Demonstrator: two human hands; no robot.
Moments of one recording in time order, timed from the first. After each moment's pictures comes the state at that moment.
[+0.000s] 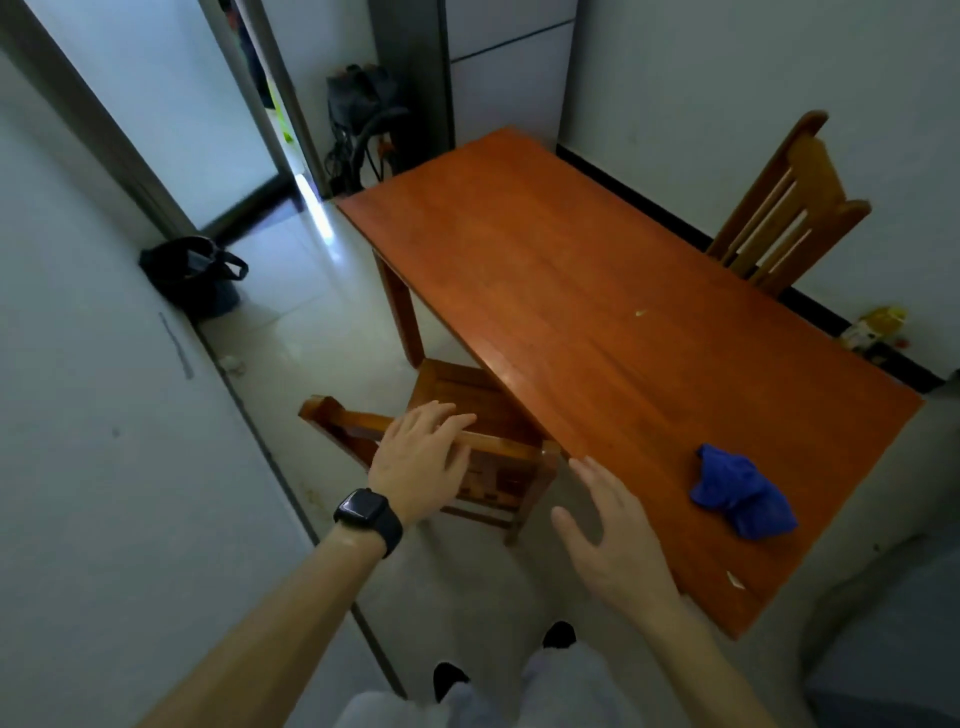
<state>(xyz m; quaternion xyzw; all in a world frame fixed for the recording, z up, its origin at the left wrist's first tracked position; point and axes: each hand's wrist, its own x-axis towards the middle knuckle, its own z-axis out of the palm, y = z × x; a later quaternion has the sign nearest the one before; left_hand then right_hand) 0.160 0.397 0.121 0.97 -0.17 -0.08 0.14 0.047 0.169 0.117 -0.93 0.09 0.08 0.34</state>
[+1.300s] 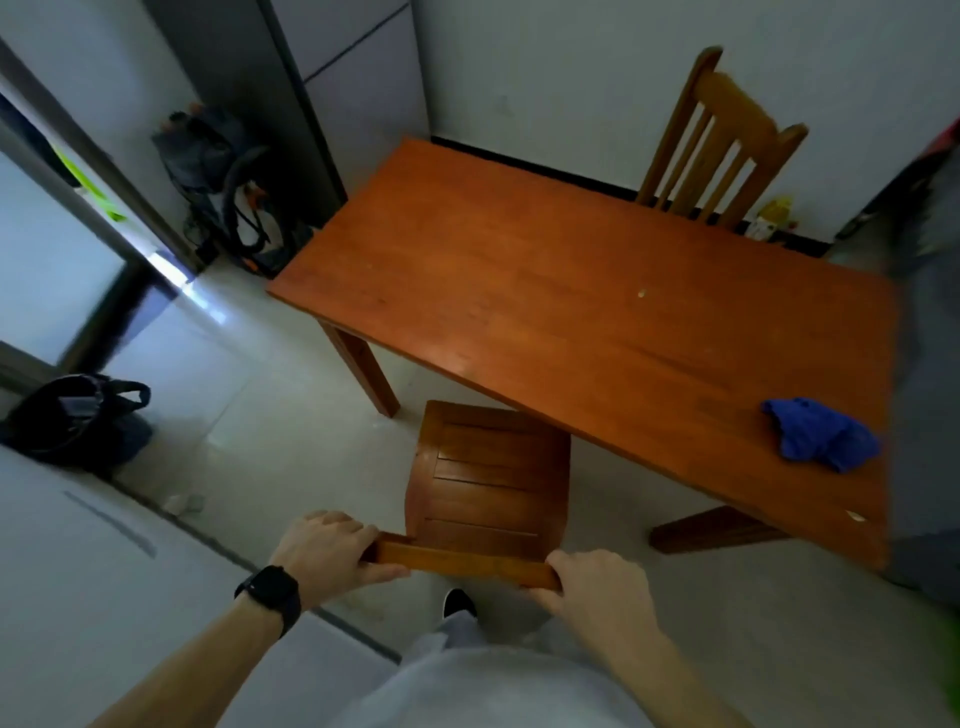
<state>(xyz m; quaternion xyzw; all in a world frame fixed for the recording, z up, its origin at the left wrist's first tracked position) 0.383 0.636 0.083 0.86 -0.44 -0.24 -0.13 0.177 0.387 0.086 -0.95 0.15 0.25 0.12</state>
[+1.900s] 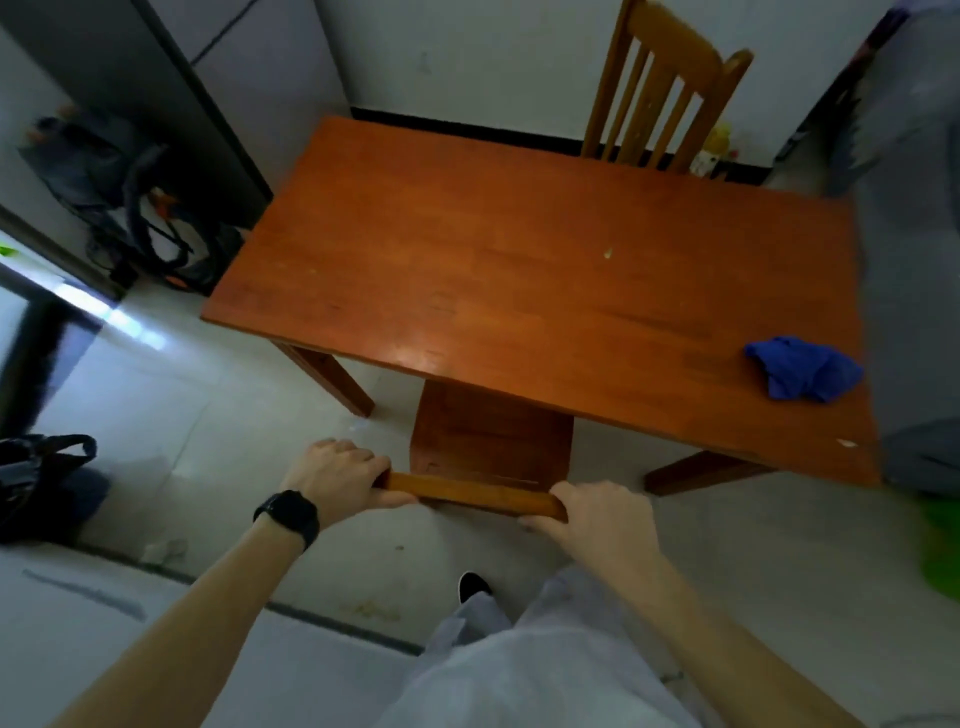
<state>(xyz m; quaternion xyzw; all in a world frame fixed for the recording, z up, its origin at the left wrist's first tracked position) 0.499 0.567 0.070 0.79 -0.57 -0.14 -0.17 0.234 0.369 0.078 -0.96 0.25 0.12 0.08</state>
